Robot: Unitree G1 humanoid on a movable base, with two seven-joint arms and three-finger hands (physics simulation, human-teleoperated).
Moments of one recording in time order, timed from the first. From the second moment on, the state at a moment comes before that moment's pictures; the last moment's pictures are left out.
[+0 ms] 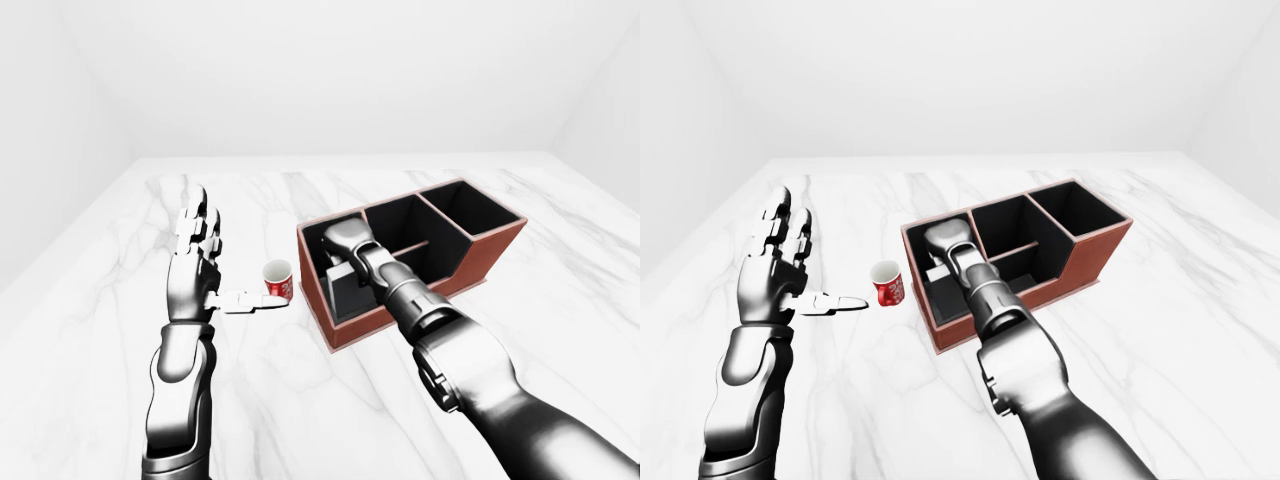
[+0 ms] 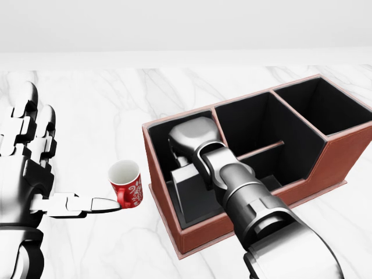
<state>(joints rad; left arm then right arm) -0.07 0.07 0.12 -0.38 -0.04 0.09 -0.08 -1.11 0.01 0.16 1.36 -1.39 -0.09 -0.11</state>
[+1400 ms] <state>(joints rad) -0.08 0.07 0.14 -0.40 -0.05 0.09 -0.07 -1.15 0.01 0.14 1.35 -1.41 -0.09 0.03</state>
